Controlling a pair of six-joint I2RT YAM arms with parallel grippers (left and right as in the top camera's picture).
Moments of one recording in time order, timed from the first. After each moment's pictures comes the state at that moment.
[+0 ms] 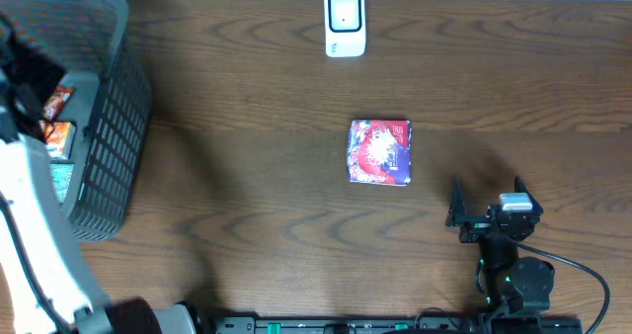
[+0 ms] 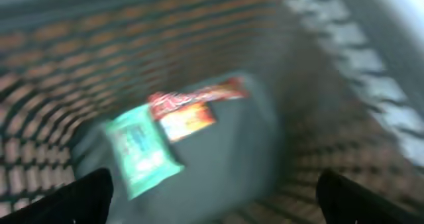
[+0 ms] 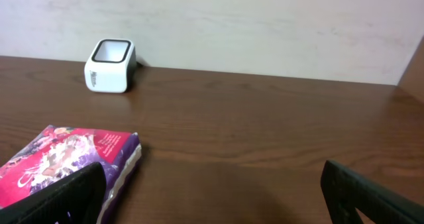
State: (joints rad) left arm 0.47 1.51 1.67 -1.00 -0.30 -0.57; right arm 0.02 0.01 0.01 -0.07 0.00 -0.05
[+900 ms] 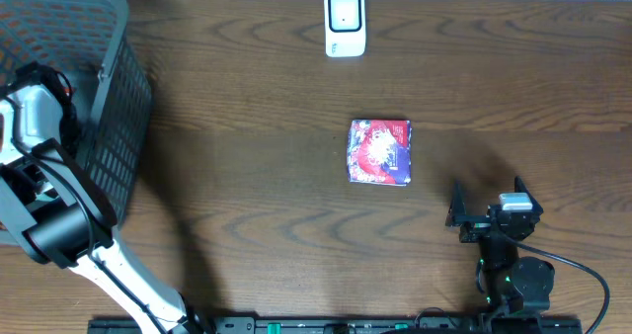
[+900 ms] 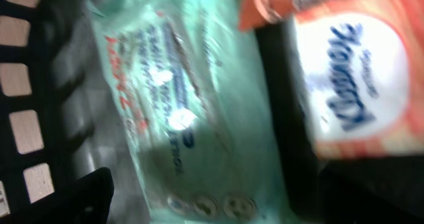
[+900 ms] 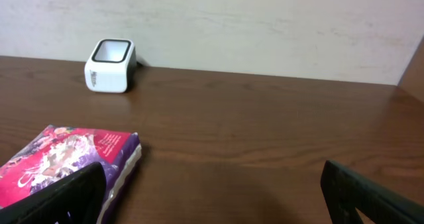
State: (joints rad) left arm 0.55 2.14 1.64 -1.10 -0.45 -0.75; right arm 0.02 0.01 0.01 -0.07 0.00 -0.05
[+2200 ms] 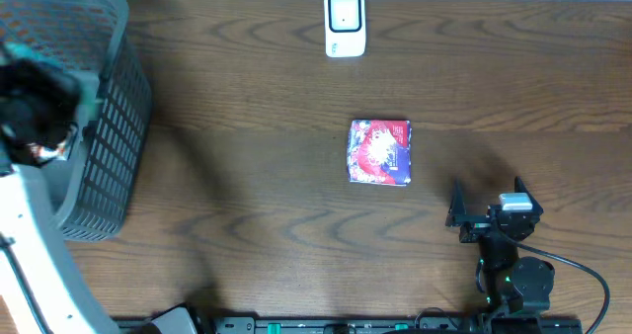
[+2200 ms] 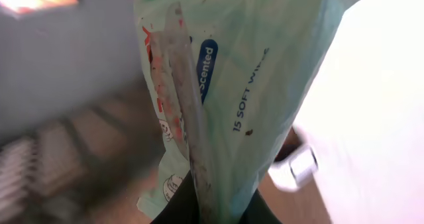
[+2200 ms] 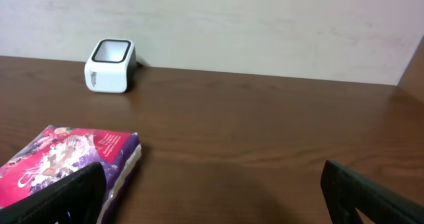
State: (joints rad) left arm 0.43 1.39 1.68 -1.13 0.30 -0.76; right arm 0.02 0.01 0.01 -0.07 0.00 -0.05
